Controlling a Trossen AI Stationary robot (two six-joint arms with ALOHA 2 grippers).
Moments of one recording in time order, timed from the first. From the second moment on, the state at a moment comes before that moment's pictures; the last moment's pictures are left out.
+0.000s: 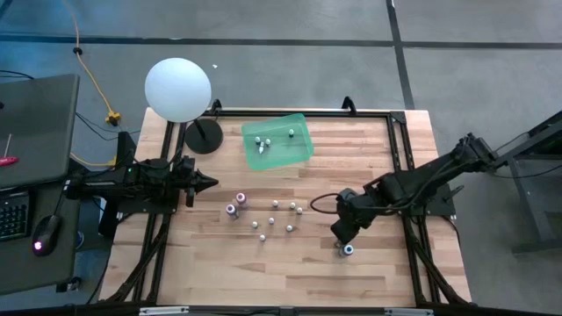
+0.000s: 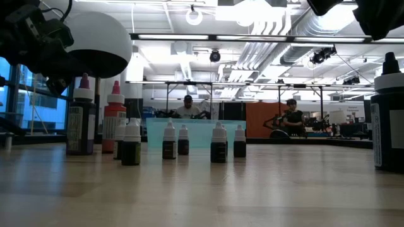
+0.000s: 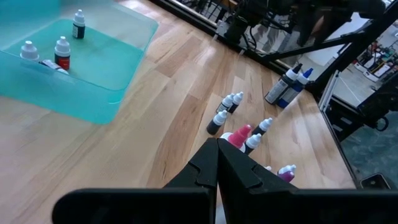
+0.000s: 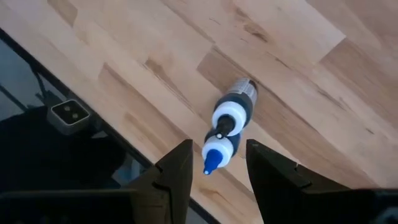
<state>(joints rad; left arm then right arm) 0.00 0.01 0.17 -0.42 -0.08 -0.48 0.40 1.38 1.18 -1.00 -0.14 1.35</state>
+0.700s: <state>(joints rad) 0.00 0.01 0.17 -0.45 -0.08 -0.48 0.44 1.50 1.18 -0.98 -0.10 1.42</state>
